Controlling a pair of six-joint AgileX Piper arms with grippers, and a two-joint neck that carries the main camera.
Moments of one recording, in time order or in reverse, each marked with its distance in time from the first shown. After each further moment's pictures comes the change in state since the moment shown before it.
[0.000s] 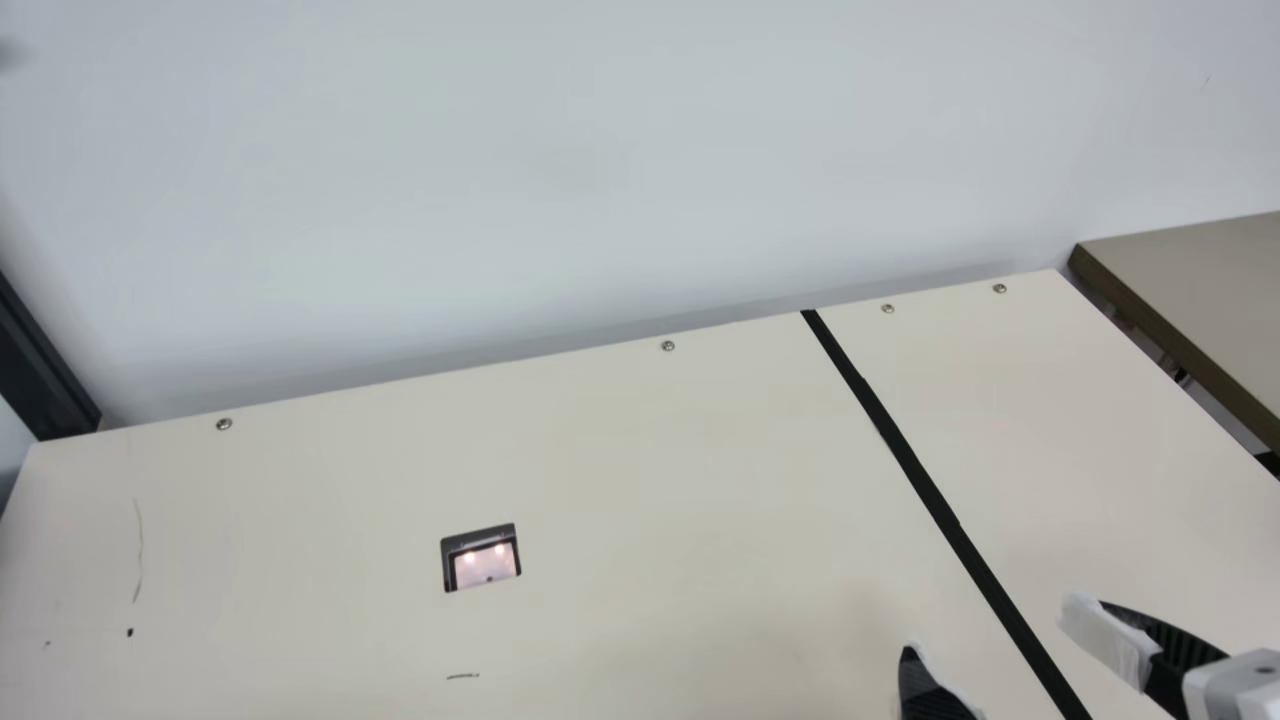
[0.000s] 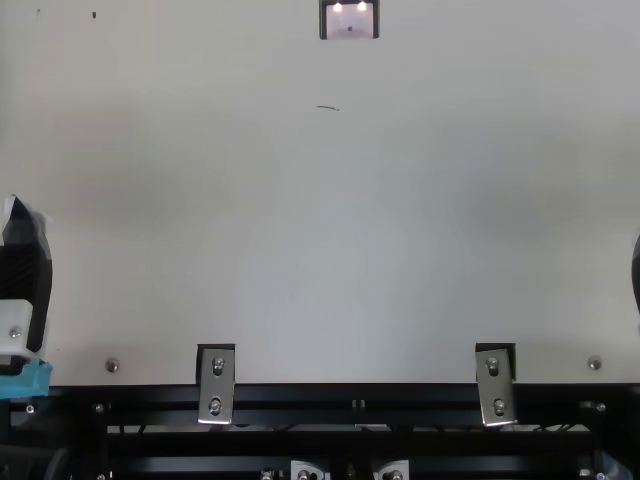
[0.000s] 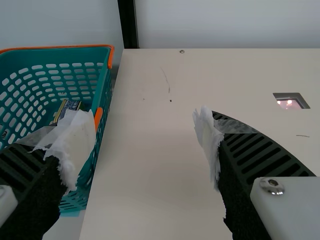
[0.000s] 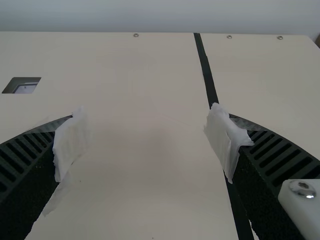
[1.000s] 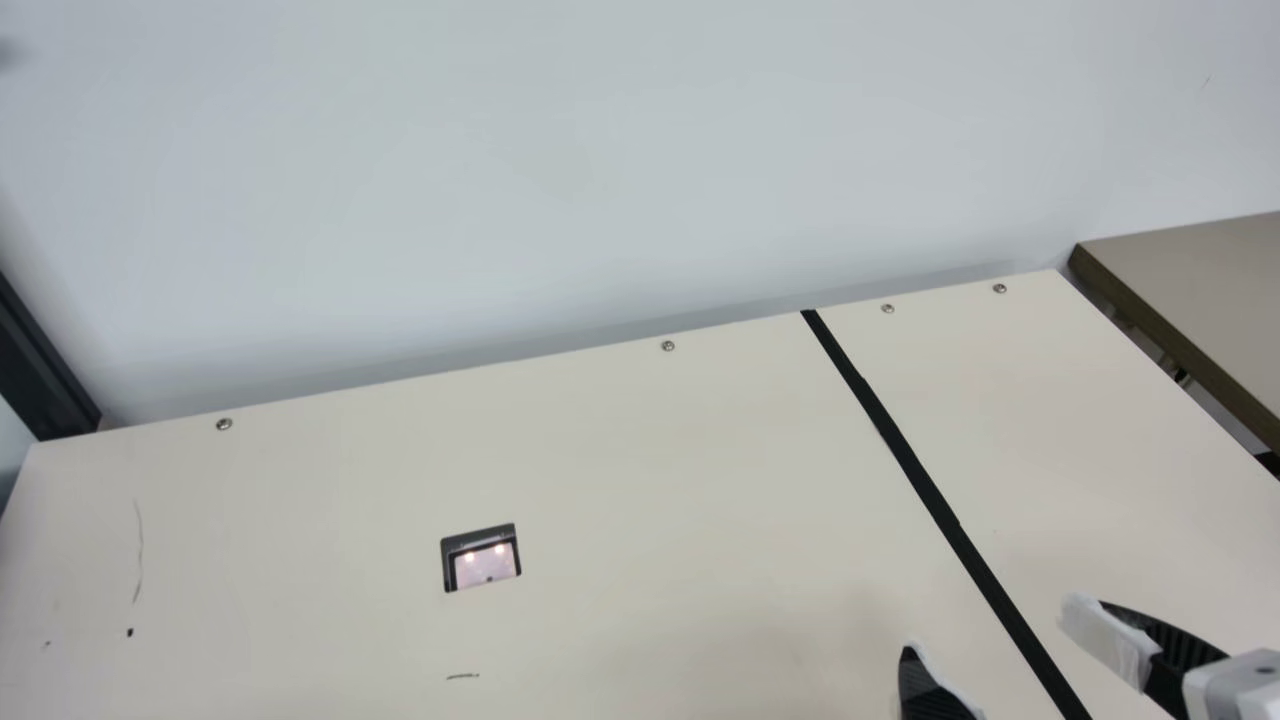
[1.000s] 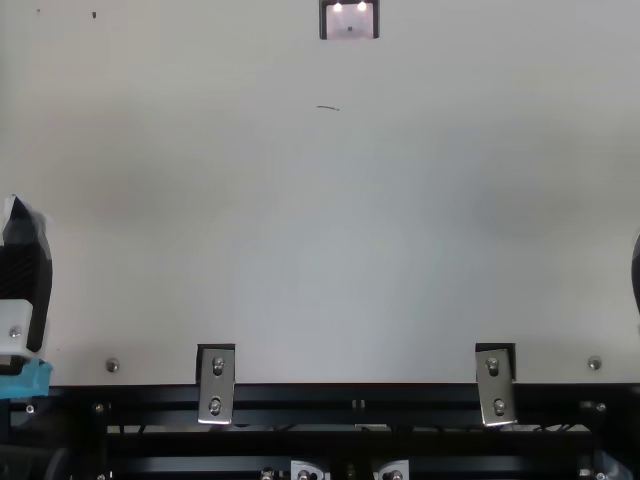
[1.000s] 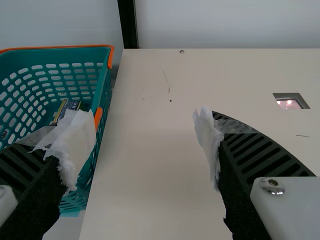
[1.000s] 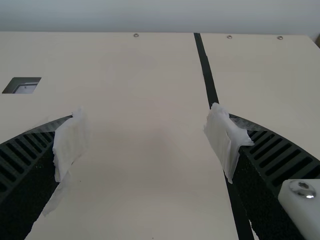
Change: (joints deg) left arm 0.0 0.0 0.0 0.0 0.0 0.0; right arm 0.0 0.0 0.0 0.0 0.0 0.0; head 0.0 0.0
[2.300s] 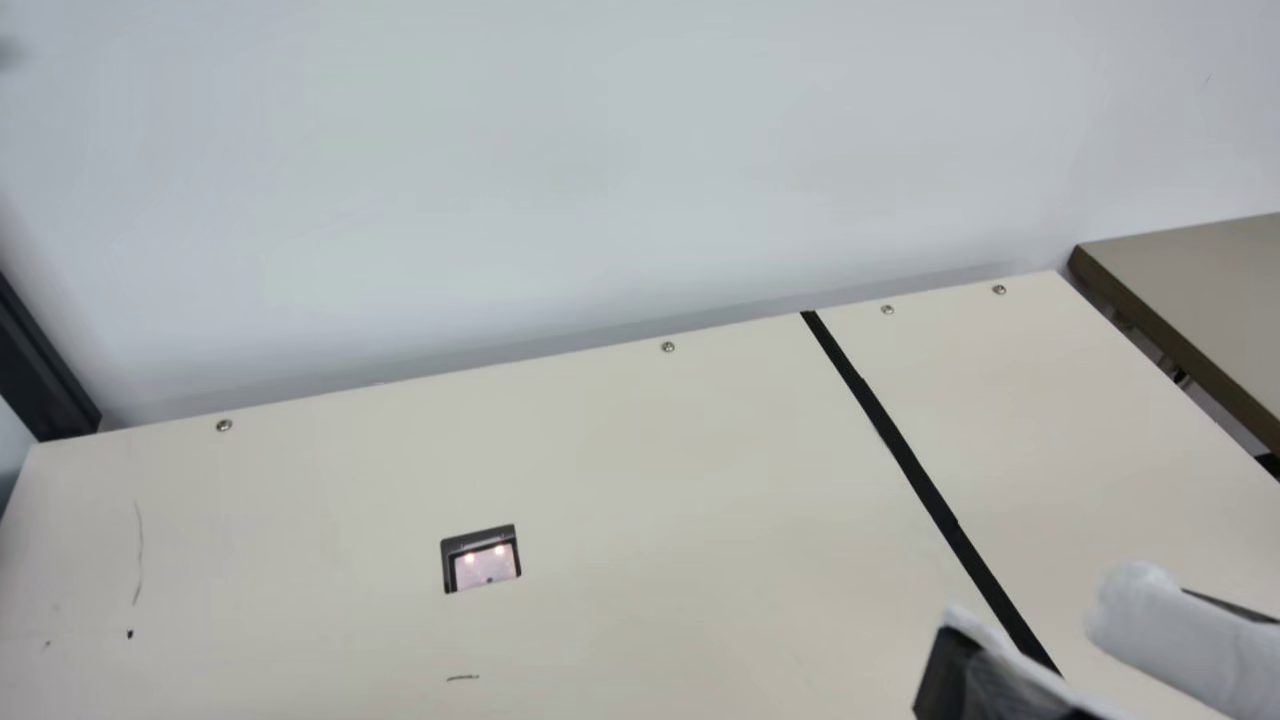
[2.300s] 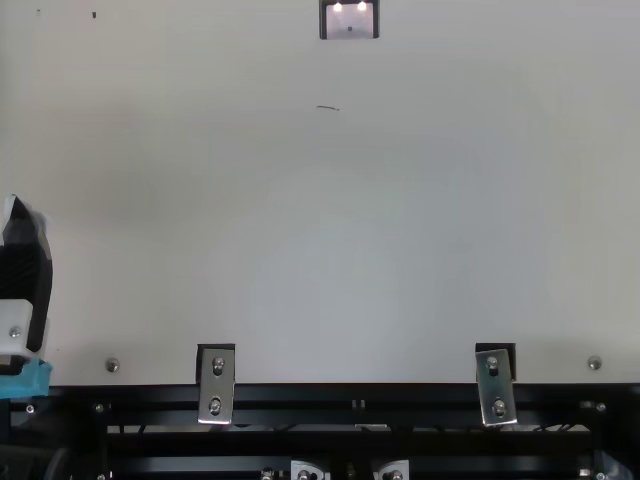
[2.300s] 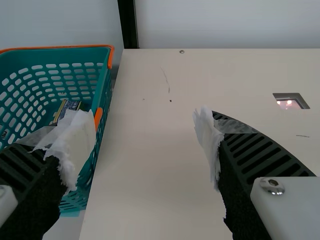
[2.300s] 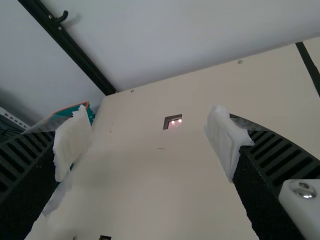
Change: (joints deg) left arm 0.0 0.0 0.0 0.0 0.0 0.0; right arm -1.7 11.6 -43.6 22.0 31.7 15.6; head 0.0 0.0
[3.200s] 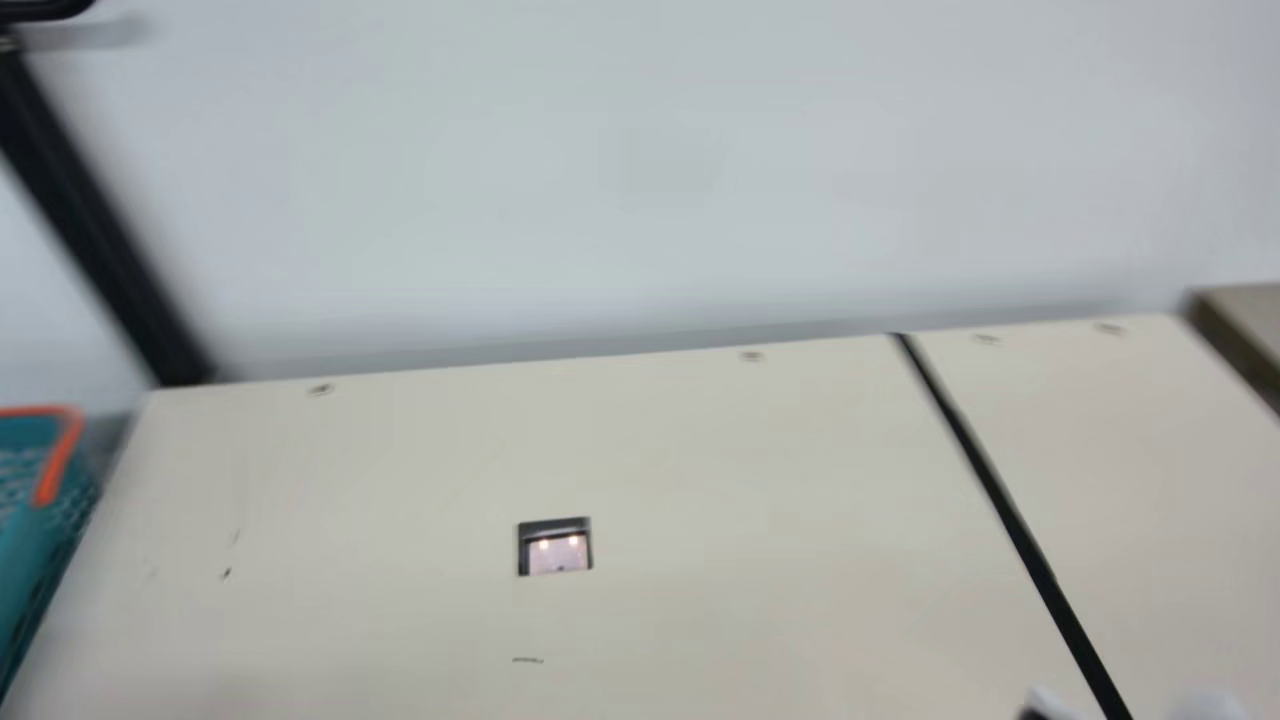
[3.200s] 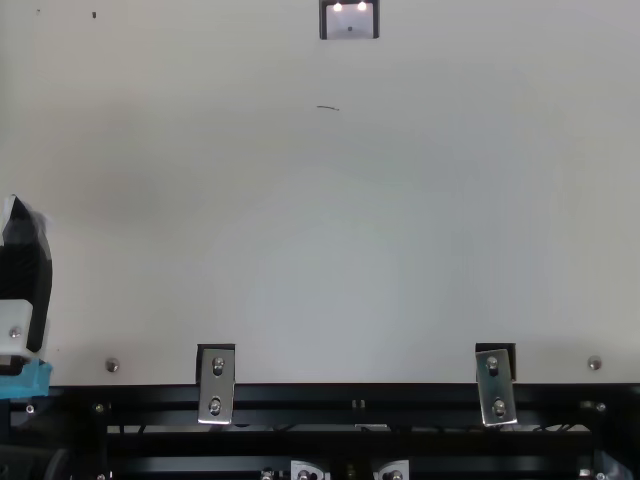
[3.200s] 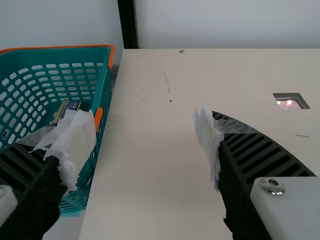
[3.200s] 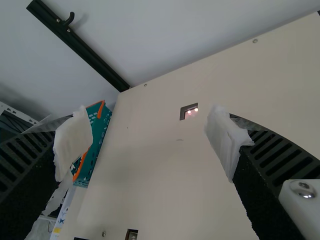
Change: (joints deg) left arm 0.0 0.0 0.0 0.0 0.0 0.0; right arm 0.5 -0.1 1.5 2.5 0.0 6.1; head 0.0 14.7
